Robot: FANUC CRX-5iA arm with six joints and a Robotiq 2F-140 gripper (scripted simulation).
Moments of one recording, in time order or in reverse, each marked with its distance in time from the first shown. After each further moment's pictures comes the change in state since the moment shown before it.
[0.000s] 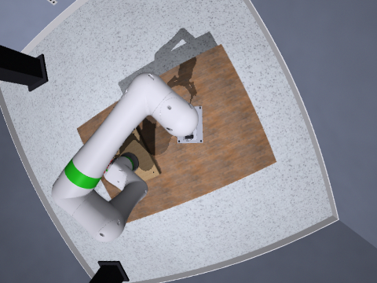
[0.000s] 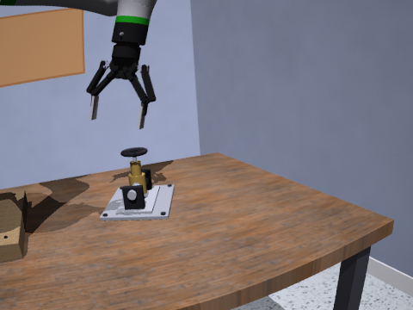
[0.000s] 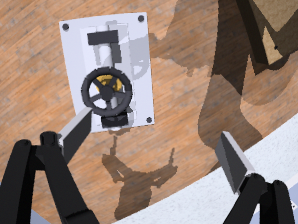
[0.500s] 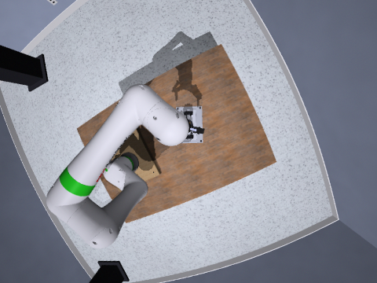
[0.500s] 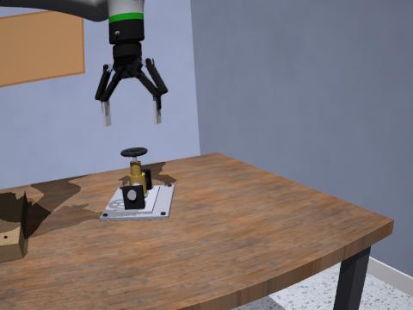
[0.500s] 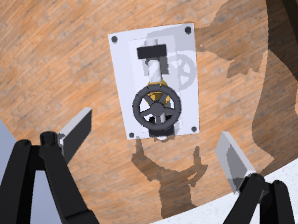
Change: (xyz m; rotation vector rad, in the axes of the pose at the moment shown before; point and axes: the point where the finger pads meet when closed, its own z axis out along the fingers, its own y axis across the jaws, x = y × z) arm 0.017 -0.053 -0.008 0.219 -0.052 0.056
